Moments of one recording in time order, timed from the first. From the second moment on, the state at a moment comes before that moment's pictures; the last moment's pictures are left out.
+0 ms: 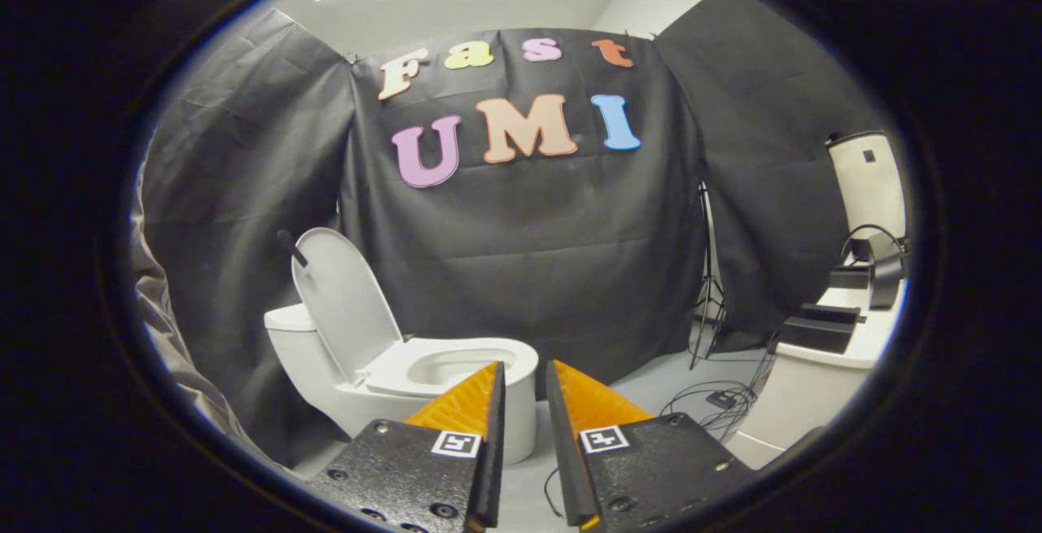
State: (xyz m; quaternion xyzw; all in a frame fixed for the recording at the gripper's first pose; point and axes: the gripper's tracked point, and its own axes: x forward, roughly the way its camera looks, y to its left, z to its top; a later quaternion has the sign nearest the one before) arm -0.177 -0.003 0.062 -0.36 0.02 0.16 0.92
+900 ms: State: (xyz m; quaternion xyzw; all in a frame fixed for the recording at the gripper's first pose) arm -0.160 -0.009 0.044 -0.36 0.08 0.15 0.92
